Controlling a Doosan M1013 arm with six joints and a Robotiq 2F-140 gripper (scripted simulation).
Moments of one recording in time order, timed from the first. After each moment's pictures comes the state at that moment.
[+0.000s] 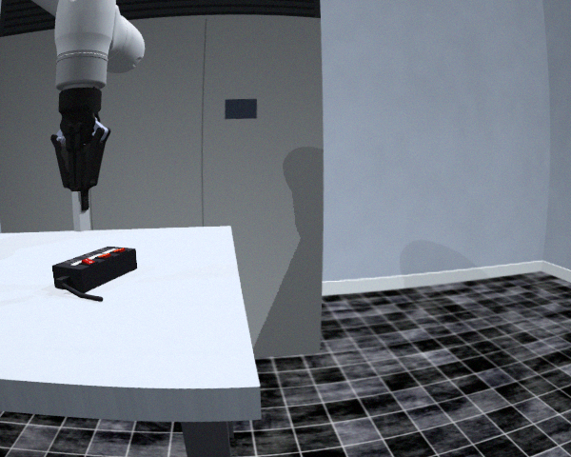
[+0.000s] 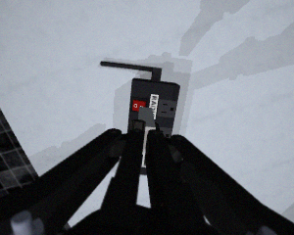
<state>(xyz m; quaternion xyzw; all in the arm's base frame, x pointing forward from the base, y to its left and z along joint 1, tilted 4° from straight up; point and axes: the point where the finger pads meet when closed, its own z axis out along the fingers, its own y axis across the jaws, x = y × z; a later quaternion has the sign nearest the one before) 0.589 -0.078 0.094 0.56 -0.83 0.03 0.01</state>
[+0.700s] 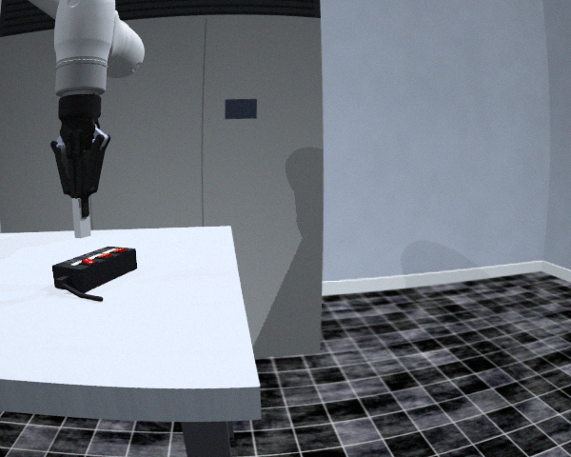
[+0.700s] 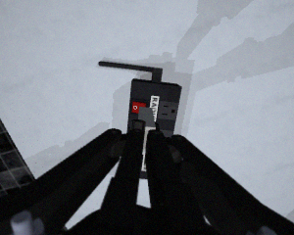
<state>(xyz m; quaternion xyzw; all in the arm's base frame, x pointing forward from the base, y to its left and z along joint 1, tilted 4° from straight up) 0.589 -0.079 0.083 0.56 -0.83 0.03 0.01</state>
